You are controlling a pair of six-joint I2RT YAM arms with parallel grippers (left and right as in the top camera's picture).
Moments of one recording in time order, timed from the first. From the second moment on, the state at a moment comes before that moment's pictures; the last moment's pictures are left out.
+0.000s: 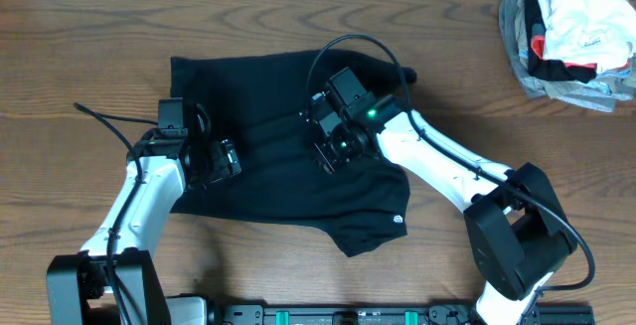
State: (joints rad) left arm 0.04 1.49 0.82 -0.65 0.07 -0.33; right arm 0.64 1.89 1.34 -0.69 -0.30 0.03
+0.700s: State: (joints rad) left arm 0.04 1.49 0.82 -0.63 0.07 -0.33; right arm 0.42 1.93 1.46 -0.84 -0.25 -0.21
